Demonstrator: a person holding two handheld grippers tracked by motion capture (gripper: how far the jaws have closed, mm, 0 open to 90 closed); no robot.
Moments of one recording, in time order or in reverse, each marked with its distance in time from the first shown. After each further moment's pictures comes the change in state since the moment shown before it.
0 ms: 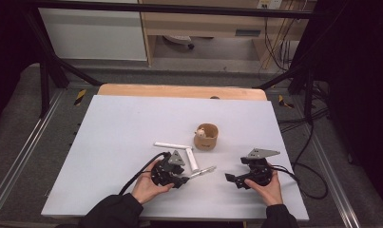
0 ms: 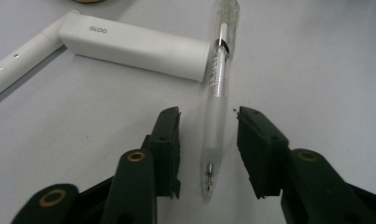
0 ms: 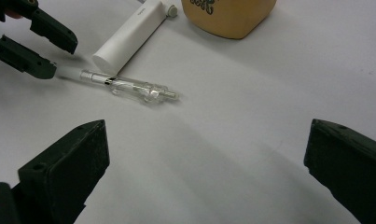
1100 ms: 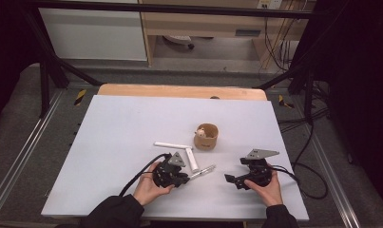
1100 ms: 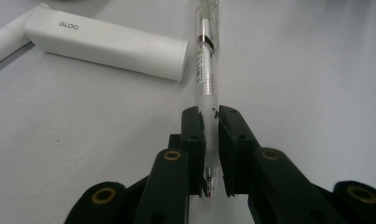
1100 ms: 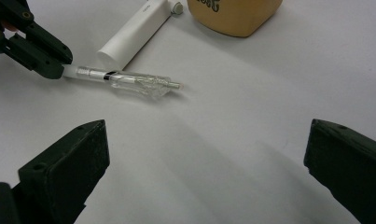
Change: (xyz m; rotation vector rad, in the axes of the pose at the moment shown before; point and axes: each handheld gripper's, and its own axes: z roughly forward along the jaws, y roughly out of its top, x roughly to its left) left arm -0.001 -0.002 0.001 -0.015 -0.071 -0.017; right arm 0.001 0.000 0.001 0.007 0.014 -0.006
